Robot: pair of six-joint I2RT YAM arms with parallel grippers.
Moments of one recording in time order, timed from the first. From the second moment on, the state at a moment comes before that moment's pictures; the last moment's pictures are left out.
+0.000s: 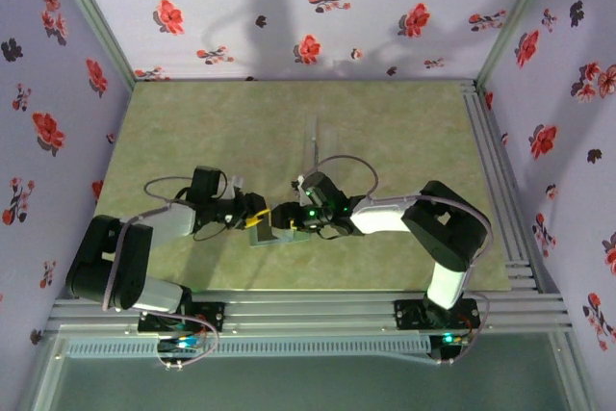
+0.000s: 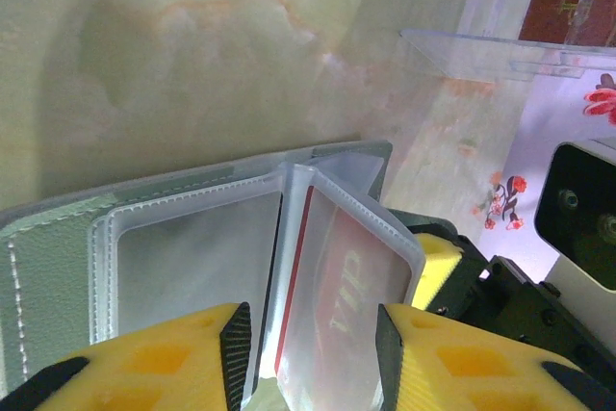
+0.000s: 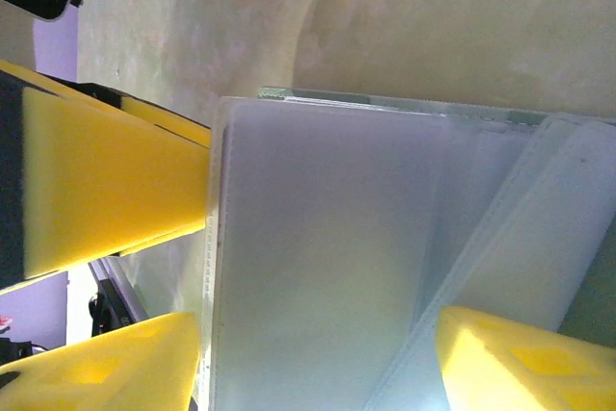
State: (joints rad) left arm -0.31 1.43 0.51 -0.01 0.73 -0.86; right arm 0.91 1.78 0.83 0.24 -0.42 0.89
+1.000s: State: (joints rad) left arm -0.31 1.46 0.53 -0.02 0.74 -0.86; right arm 0.91 1.72 0.83 0.11 -0.34 0.78
